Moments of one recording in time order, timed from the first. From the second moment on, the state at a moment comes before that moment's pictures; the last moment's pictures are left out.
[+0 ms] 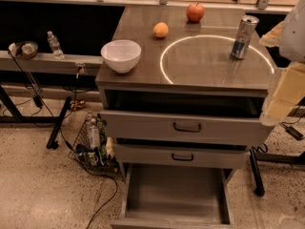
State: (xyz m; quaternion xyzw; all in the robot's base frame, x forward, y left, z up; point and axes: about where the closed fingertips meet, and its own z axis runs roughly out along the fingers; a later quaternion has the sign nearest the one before) arm 0.438 -0.216 0.978 -0.60 0.78 -0.04 0.16
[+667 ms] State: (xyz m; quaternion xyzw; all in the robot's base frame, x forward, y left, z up) arm 0.481 -0.244 0.979 -0.60 0.77 -0.05 0.19
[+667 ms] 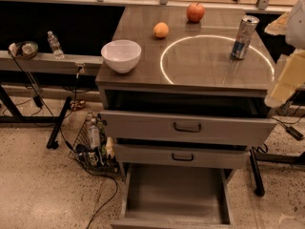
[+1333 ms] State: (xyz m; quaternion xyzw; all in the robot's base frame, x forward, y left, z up) arm 0.616 -0.333 0.964 -0.58 0.76 -0.11 0.26
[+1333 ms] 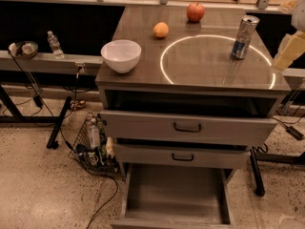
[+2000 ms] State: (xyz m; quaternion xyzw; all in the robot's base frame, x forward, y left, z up) arm 0.622 -0.338 0.961 -0.56 0.77 -0.11 0.27
